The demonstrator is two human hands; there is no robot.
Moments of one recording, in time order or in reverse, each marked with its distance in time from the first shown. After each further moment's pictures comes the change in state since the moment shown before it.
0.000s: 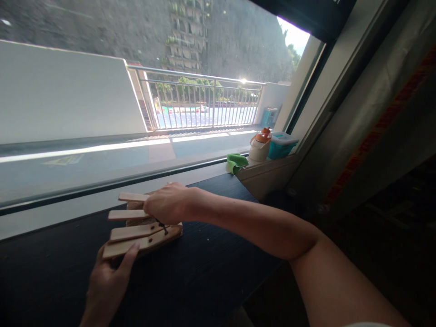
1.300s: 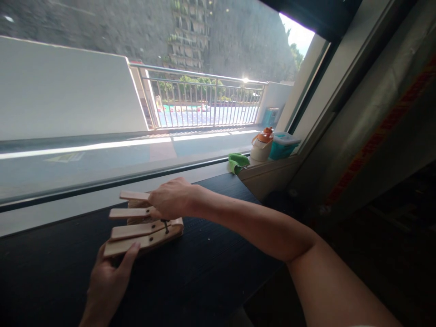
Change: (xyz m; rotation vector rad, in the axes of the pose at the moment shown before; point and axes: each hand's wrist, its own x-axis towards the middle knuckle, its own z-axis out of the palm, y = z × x) left_hand 0.002 -0.004 0.000 0.029 0.009 0.016; right_hand 0.005 0.005 0.005 0.053 0.118 0.118
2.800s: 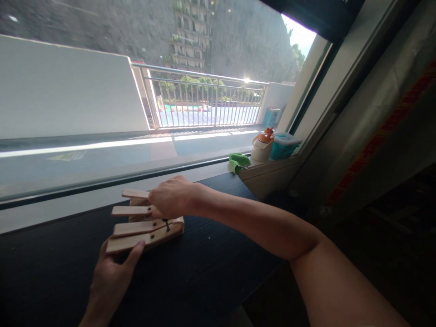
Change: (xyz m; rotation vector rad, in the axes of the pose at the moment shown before) left_hand -0.002 0.004 0.001 -0.022 0.003 -0.003; right_hand -0.003 -0.005 -0.005 -0.044 -0.009 -0.034
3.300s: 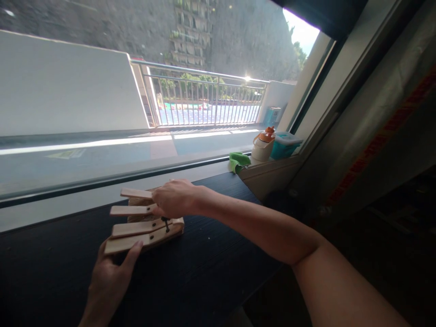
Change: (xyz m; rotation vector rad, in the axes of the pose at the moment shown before) left_hand 0.002 -0.007 0.002 0.045 0.008 -0.007; right_hand 0.008 0.010 0.018 0.078 0.043 0.020
